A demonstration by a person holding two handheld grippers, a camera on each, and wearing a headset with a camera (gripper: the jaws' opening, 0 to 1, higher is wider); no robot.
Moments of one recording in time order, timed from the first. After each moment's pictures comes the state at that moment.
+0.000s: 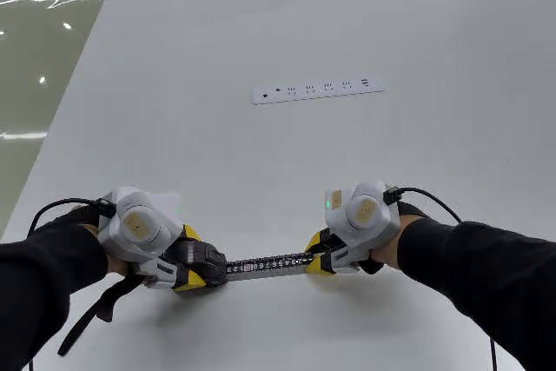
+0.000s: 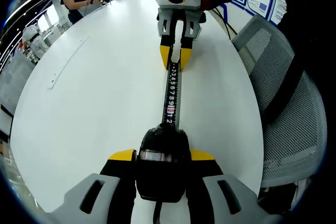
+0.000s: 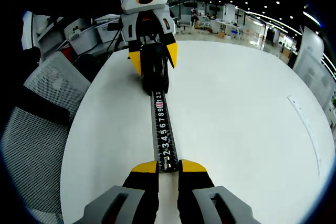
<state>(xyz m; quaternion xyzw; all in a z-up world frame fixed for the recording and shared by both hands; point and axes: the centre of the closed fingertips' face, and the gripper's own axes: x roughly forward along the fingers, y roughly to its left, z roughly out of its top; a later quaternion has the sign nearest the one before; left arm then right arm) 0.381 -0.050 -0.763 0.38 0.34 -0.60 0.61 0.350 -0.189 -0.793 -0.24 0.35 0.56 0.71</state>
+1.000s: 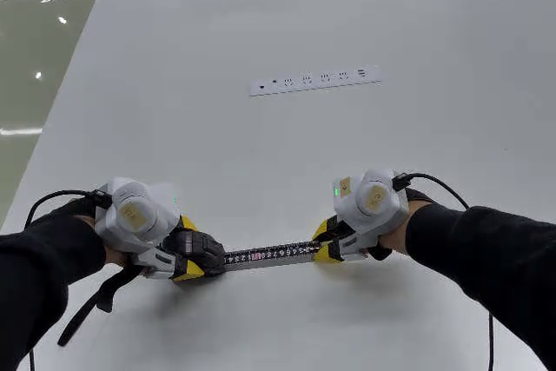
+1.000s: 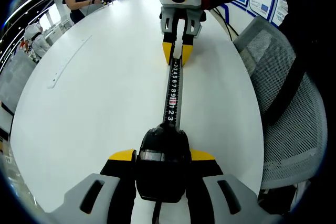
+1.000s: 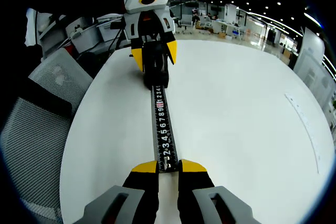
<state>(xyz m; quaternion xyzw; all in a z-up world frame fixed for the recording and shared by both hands) 0.380 -0.051 -0.762 0.37 0.34 -0.60 0.62 0.348 -0.205 -0.793 -0.24 0.35 0.57 0.71</state>
